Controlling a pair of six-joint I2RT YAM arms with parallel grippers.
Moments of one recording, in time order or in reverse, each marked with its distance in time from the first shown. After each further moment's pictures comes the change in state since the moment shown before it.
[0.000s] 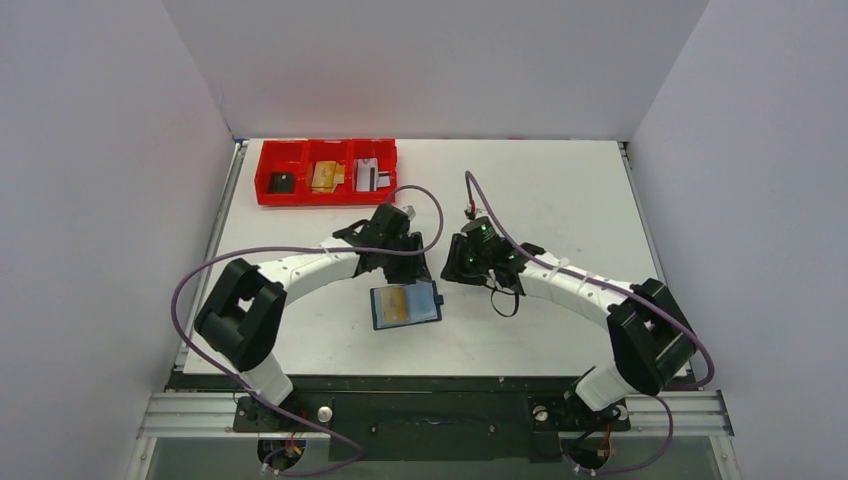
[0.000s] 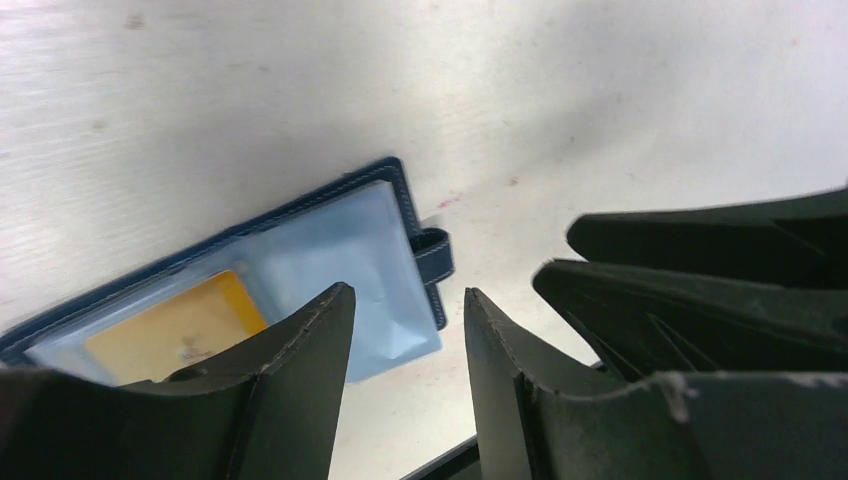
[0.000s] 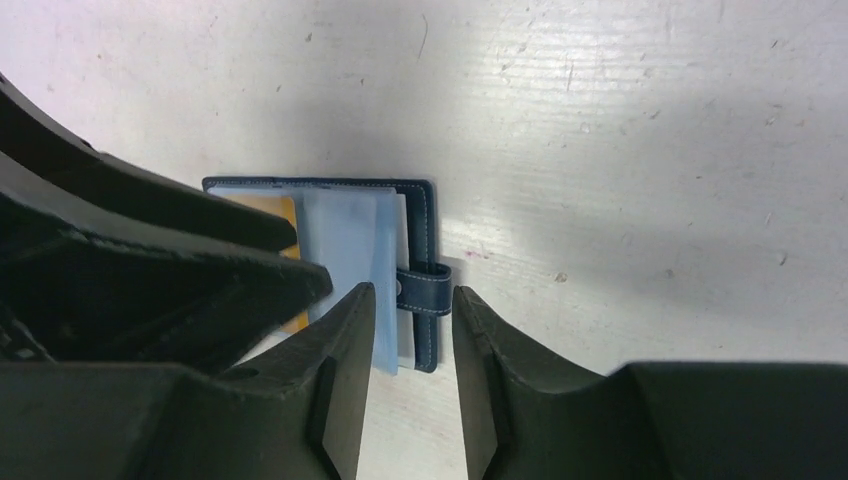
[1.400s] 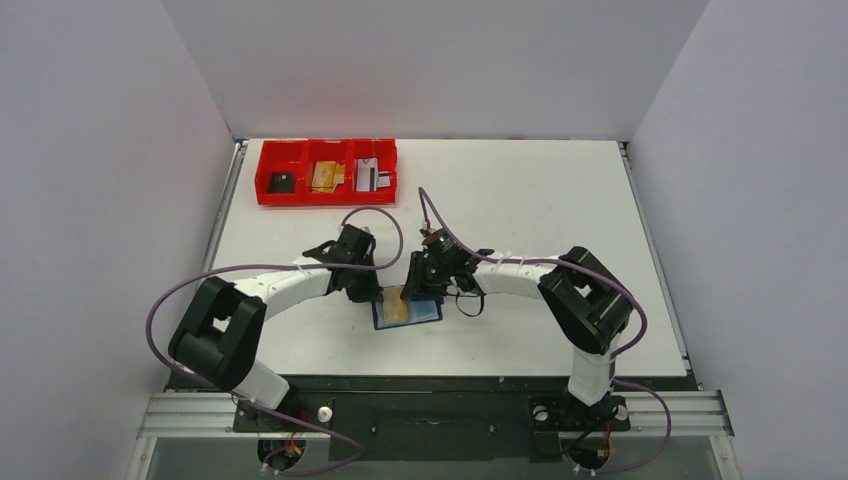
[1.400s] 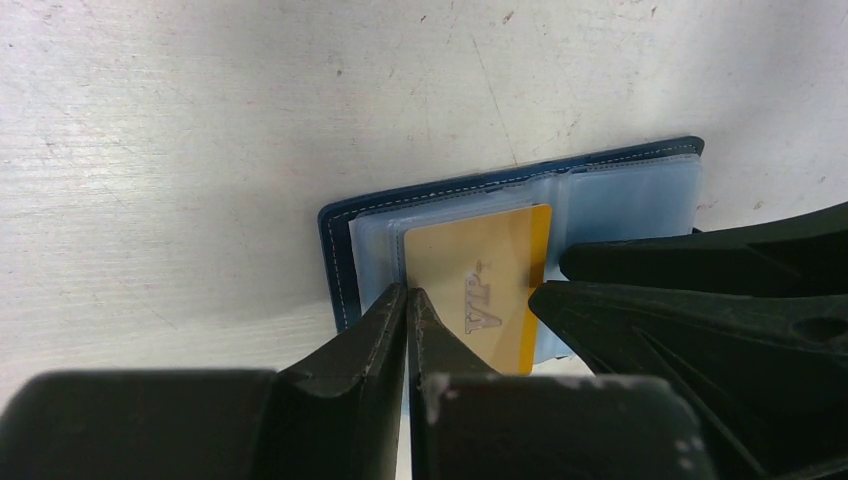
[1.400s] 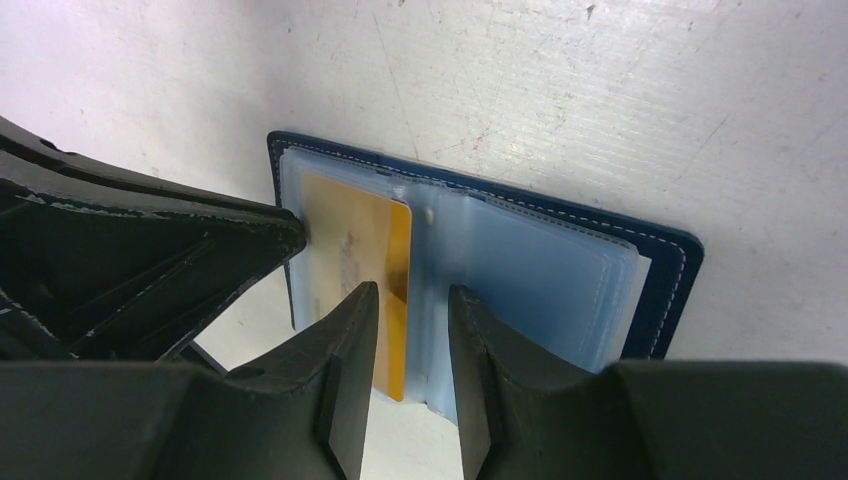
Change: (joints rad) left arm 0.144 -0.154 -0.267 -0.037 -0.137 -0.007; right arm 0.122 0.329 0.113 0.183 -0.204 0.077
